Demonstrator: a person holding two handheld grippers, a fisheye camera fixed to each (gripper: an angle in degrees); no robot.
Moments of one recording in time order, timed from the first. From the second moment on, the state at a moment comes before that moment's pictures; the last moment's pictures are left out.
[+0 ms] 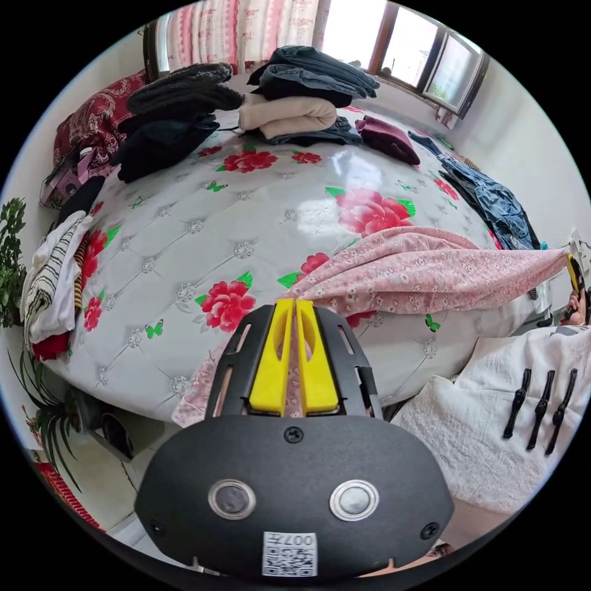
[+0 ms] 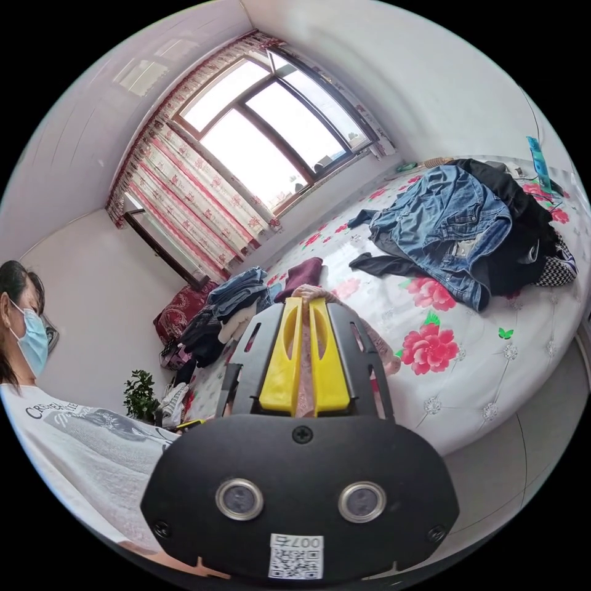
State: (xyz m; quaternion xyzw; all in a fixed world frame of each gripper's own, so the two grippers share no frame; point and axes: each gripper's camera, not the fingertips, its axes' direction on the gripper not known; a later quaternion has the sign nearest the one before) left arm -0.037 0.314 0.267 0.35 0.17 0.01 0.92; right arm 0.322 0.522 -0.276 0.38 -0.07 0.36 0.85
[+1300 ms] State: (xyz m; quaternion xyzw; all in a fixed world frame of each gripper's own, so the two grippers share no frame) left arm 0.034 0.073 0.095 0.42 0.10 -0.06 0.90; right arm 0.533 0.348 -0.158 0.18 0.02 0.44 0.88
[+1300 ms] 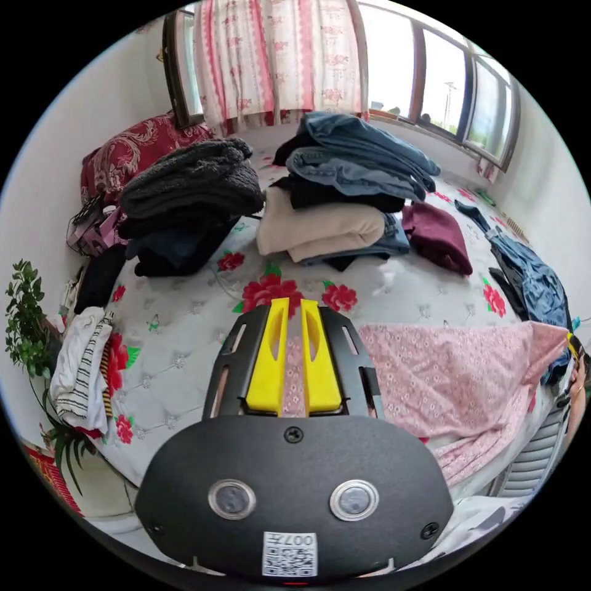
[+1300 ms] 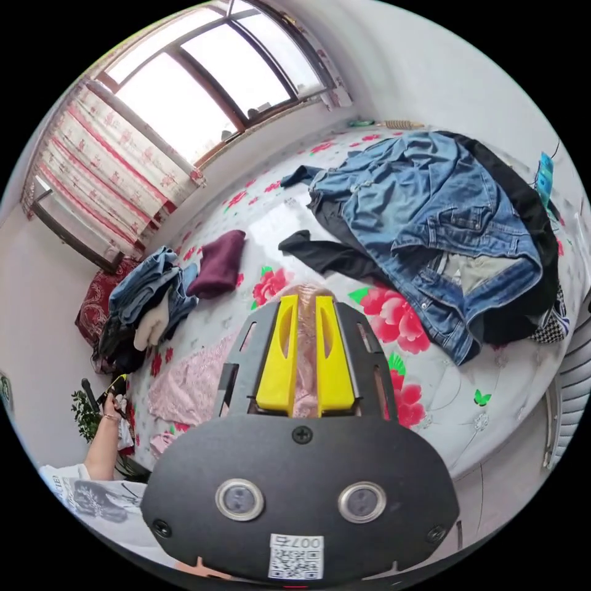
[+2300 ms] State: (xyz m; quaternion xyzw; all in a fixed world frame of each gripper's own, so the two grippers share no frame) left arm -0.010 -0.016 0.218 0.35 0.14 -0.07 0.92; right arm 0.568 0.275 0.032 -0.05 0.00 0.35 0.93
